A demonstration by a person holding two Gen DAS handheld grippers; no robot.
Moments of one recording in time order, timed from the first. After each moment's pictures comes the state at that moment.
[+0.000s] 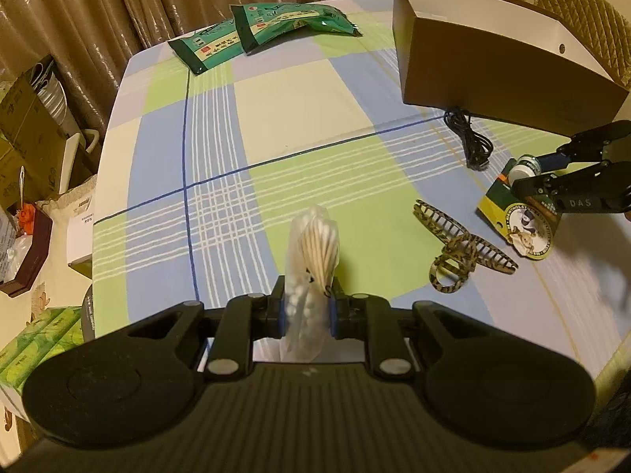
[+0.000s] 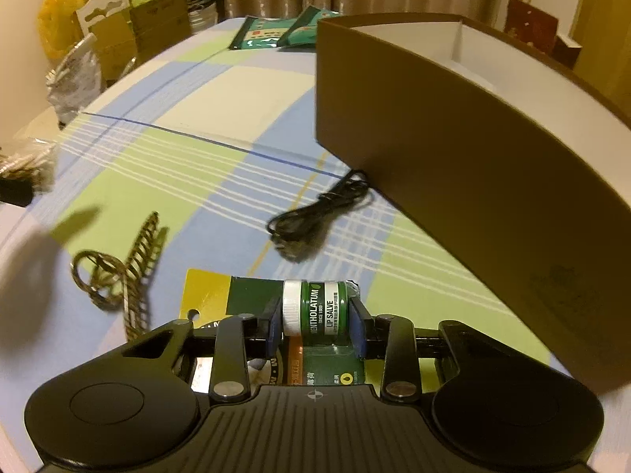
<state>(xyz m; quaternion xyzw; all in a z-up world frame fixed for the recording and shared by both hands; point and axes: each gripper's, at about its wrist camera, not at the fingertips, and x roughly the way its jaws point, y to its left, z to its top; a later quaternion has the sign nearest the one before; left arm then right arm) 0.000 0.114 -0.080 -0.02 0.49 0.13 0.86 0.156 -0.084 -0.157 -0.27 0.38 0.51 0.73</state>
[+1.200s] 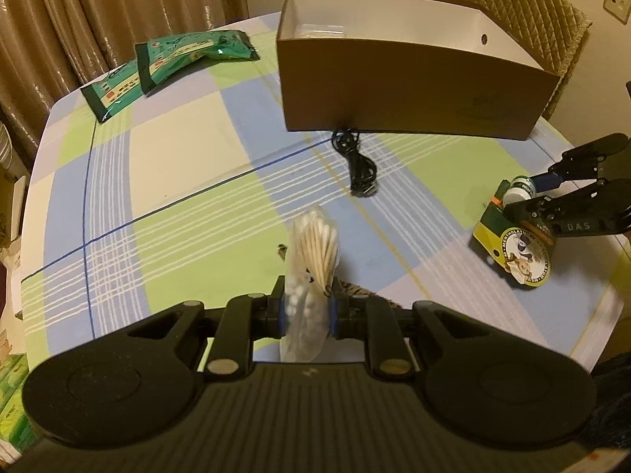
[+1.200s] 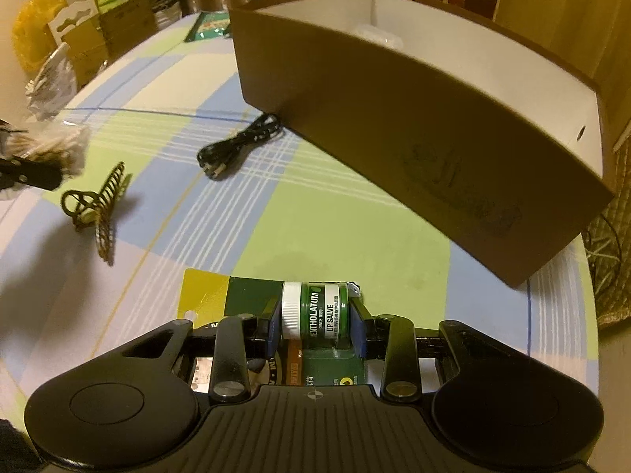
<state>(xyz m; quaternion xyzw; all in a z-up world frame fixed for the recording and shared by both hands) 0.051 0.032 -0.077 0.00 0.48 0.05 0.88 0.178 -0.175 -0.133 -0.25 0.41 0.48 0.74</state>
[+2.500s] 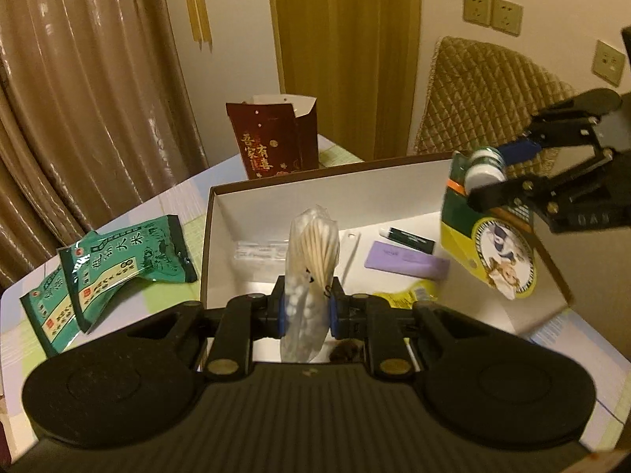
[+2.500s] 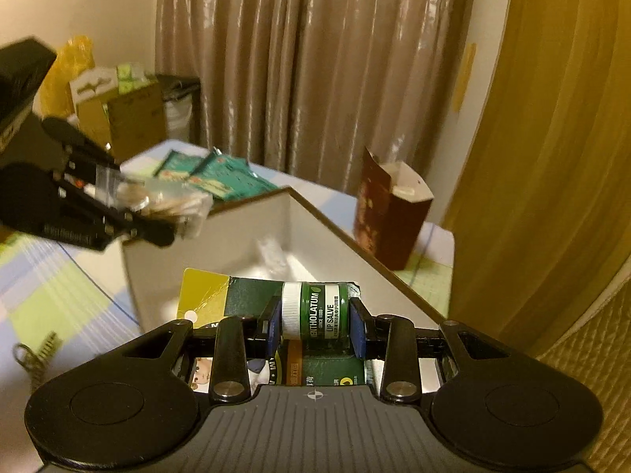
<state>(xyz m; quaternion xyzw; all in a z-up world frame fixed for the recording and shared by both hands) 0.305 0.005 0.009 0.05 0.39 -0.02 0.92 0.356 -0.120 0.001 -0.25 0.25 0.54 0.76</state>
